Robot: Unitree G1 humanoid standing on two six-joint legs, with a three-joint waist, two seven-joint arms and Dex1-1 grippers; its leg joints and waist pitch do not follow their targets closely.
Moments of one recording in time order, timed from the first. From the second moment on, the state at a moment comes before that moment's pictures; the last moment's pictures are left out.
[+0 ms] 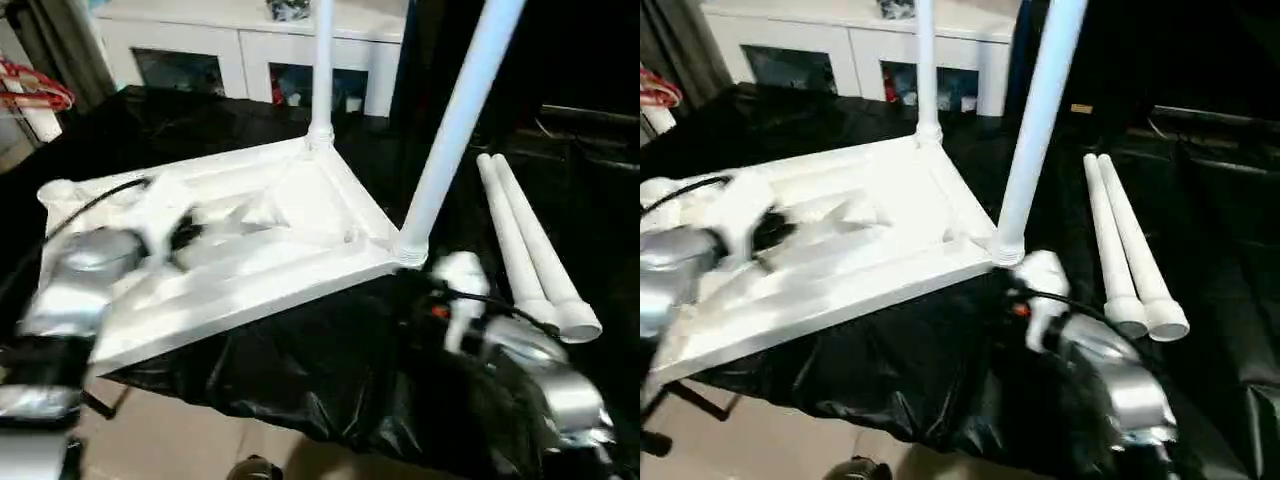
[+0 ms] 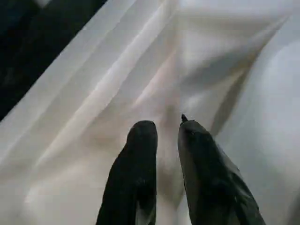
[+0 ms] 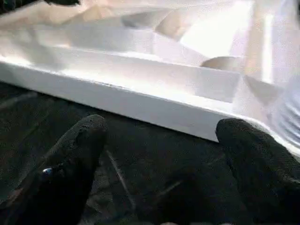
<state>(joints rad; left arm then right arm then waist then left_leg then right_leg) -0.51 0.61 0.02 0.41 0.15 0.35 -0.68 -0.19 -0.31 0.11 0.09 0.22 0.35 0.69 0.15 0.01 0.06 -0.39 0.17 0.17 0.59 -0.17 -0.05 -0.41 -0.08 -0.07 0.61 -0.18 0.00</state>
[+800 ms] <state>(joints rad) -0.46 0.70 -0.13 0.46 0.18 0.31 -0.87 -0.37 -0.21 0.14 0.37 0.11 0.39 0.49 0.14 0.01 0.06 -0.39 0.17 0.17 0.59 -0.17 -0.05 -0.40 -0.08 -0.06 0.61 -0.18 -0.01</state>
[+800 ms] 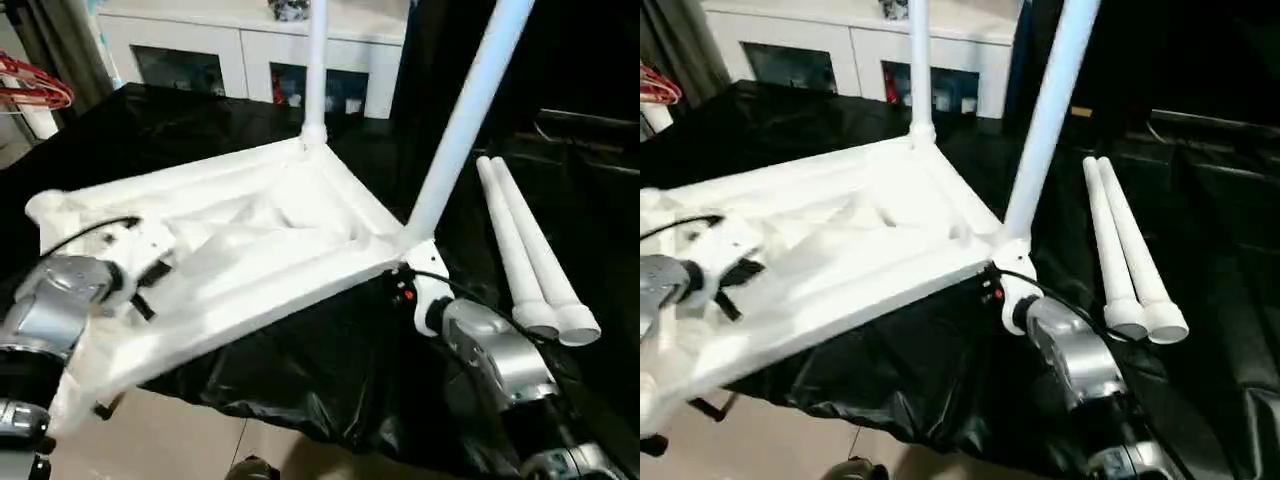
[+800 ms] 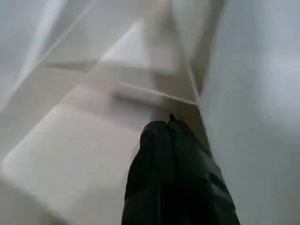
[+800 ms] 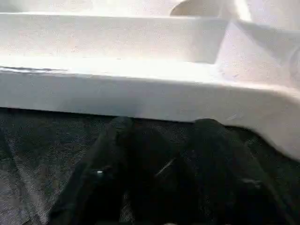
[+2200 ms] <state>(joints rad) -0.66 0.55 -0.23 0.48 -0.03 0.13 -1.17 -0.31 -0.40 0.12 0.15 0.15 0.34 0.72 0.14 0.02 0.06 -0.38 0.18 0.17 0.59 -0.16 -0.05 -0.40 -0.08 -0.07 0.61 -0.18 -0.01</state>
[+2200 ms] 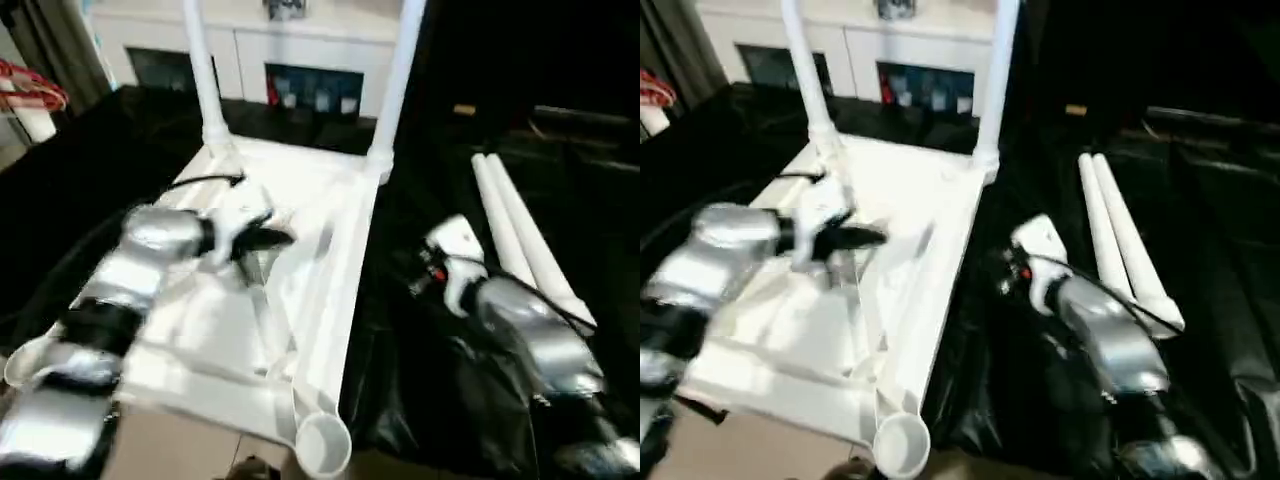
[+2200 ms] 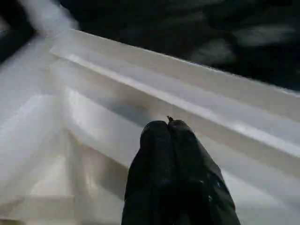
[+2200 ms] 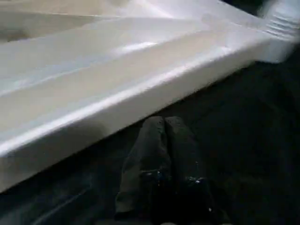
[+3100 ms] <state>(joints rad) -0.79 0.39 -0.39 0.84 0.20 0.09 -0.88 -0.26 -0.64 0.22 -0.18 0.28 0.52 1.06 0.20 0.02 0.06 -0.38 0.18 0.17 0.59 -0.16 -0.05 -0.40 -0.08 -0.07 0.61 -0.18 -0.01</state>
